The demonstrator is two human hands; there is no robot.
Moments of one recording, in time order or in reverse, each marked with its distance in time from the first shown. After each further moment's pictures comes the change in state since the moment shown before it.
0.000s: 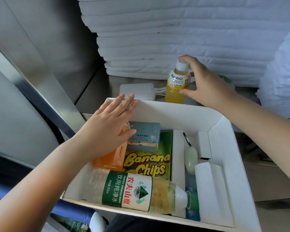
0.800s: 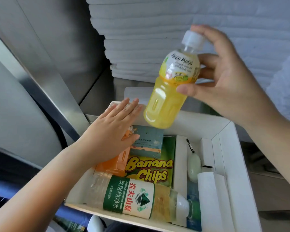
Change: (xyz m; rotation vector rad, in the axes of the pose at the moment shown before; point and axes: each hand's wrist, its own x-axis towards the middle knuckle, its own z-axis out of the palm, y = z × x) left_hand -0.003 0.001 -0.003 -0.091 0.021 -0.011; right_hand -0.023 -0.076 -0.052 0.754 0.066 -0.090
